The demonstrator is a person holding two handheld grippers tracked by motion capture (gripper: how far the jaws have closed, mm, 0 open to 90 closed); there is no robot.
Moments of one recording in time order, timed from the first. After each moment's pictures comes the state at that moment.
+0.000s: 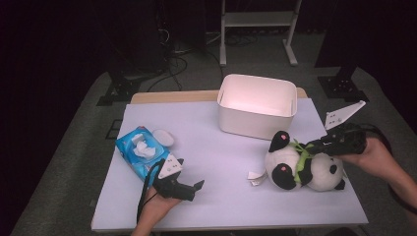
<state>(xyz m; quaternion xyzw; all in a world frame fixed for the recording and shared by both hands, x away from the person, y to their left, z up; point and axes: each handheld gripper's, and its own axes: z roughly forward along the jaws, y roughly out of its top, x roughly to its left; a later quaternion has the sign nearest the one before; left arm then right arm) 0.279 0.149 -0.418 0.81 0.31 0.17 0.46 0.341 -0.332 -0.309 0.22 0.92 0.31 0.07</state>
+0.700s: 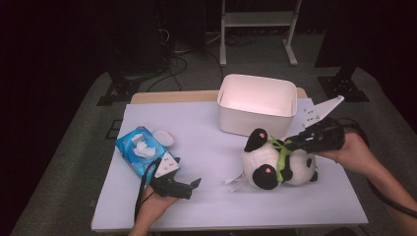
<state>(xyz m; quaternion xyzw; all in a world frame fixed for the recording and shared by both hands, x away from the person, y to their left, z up) 0.282 0.158 -0.417 0.81 0.32 0.18 0.46 0.335 -0.268 -0.280 0.16 0.93 0.33 0.09</state>
